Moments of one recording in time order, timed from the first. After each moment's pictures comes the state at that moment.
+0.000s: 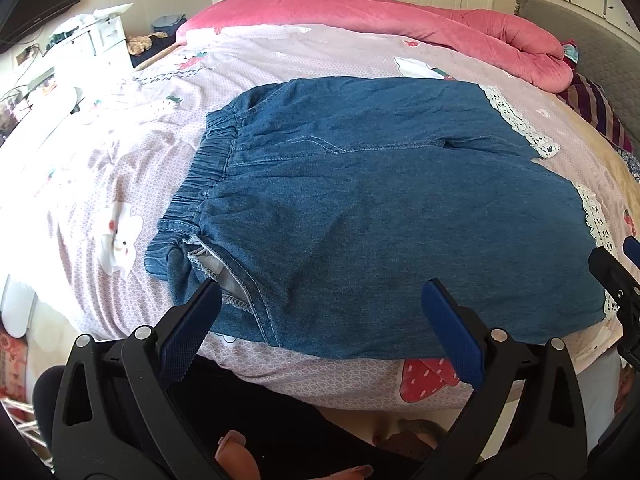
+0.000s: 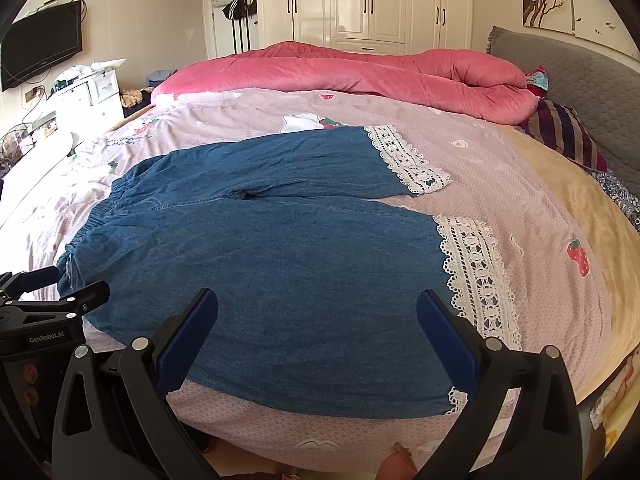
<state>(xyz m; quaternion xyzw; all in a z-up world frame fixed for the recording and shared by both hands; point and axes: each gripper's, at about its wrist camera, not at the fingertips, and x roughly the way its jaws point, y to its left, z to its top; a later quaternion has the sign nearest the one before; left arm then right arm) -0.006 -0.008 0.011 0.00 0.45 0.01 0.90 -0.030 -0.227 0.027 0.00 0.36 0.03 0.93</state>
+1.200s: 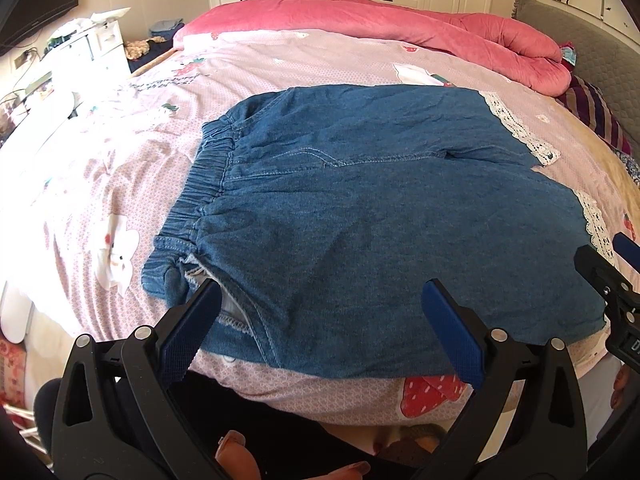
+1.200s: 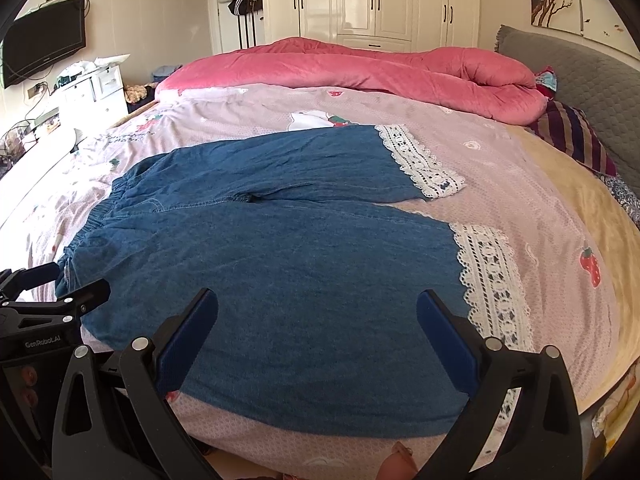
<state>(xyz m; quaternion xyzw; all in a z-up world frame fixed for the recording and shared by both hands) 0.007 -0.006 0.011 0.00 0.44 0.01 0.90 -0.005 -0.216 0.022 0.00 0.37 0.05 0.93</state>
